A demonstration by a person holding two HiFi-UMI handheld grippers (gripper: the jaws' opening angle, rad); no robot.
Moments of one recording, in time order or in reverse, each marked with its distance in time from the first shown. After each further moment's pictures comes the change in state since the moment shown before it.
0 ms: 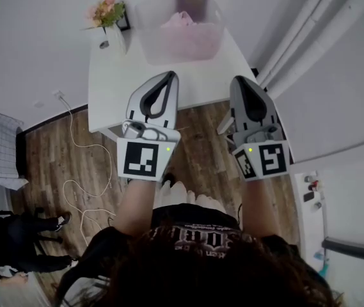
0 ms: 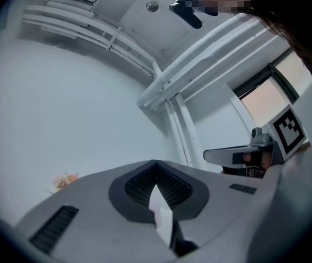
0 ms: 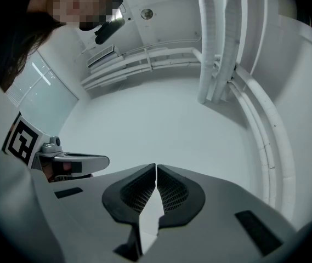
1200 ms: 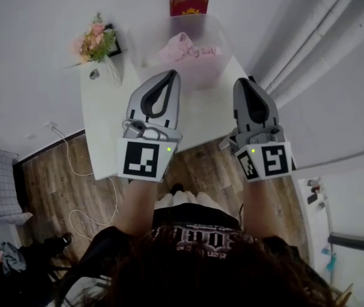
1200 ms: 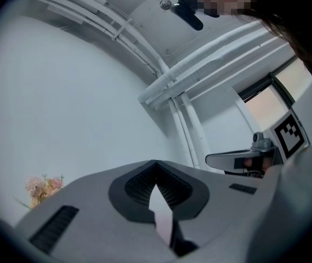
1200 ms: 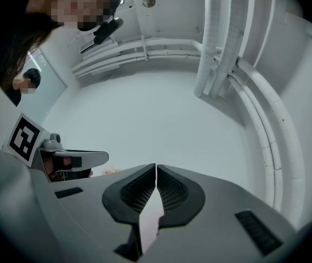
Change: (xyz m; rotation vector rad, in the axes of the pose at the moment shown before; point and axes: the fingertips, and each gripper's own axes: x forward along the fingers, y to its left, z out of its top) left arm 0.121 0.105 -0.036 -0.044 -0.033 -0.103; right arm 0.138 -0.041 -0.043 -0.042 0.024 -0.111
